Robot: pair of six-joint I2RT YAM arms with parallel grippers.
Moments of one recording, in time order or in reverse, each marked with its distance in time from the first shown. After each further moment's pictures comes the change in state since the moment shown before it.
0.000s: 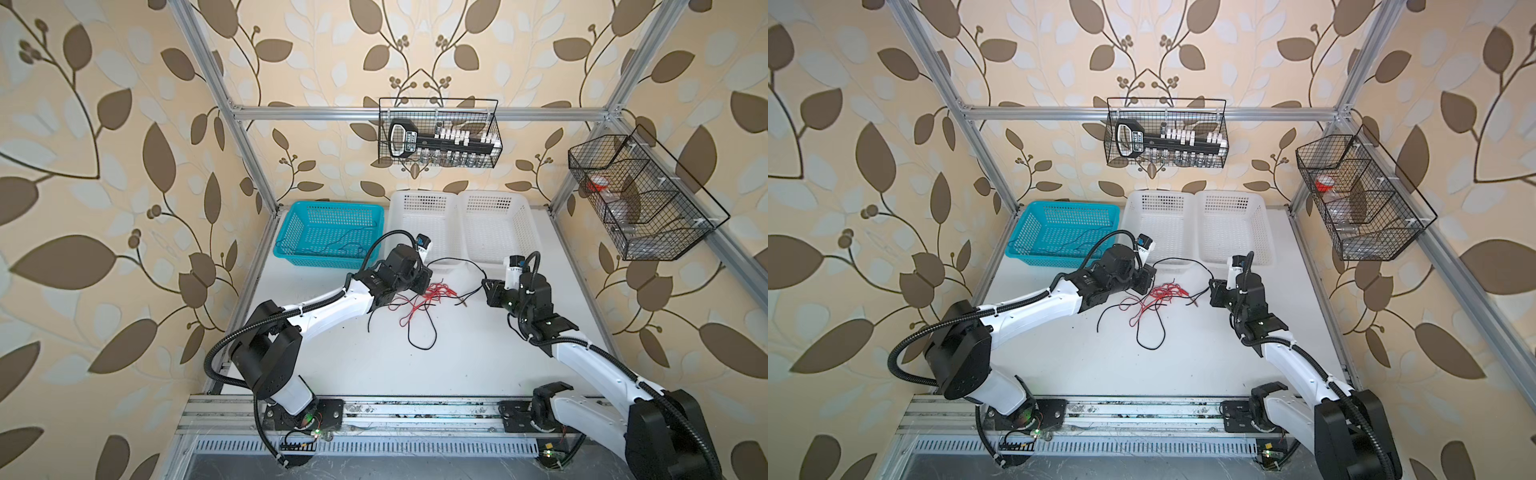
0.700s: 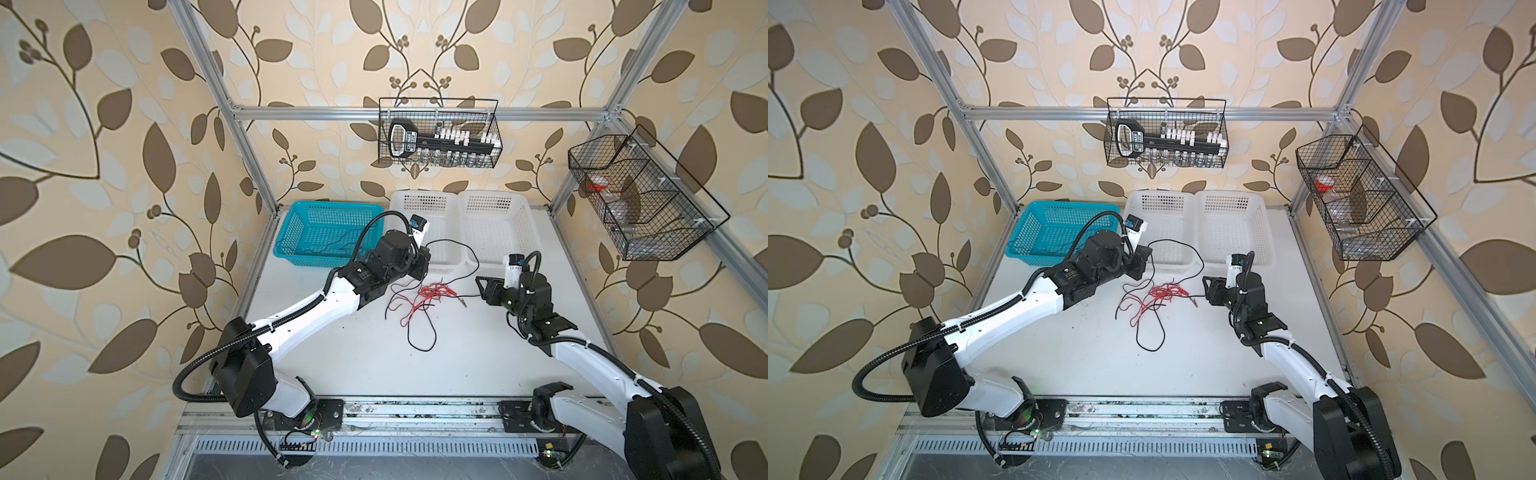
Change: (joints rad) left arm 0.000 -0.121 0.135 -0.089 -0.063 0.037; right arm 0.000 -0.005 0.000 0.043 -0.017 -0.009
